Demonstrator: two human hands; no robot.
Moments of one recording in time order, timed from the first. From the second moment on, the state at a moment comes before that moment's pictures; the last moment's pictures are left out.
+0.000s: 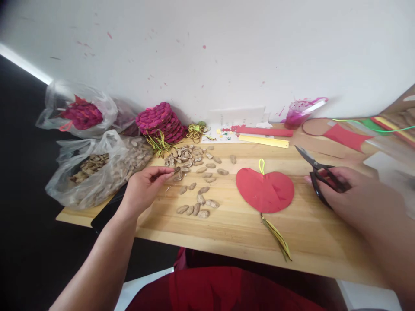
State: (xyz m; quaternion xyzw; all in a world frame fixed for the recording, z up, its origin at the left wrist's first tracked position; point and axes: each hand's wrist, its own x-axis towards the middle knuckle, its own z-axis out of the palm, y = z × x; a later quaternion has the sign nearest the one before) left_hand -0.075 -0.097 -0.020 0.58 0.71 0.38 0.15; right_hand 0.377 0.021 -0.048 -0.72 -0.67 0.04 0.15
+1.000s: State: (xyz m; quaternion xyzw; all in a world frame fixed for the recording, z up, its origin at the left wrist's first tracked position) left_hand -0.044 -0.080 -0.011 0.47 0.60 0.50 0.41; right_hand 0.332 -0.015 -0.019 -0.62 -0.73 0.05 0.30
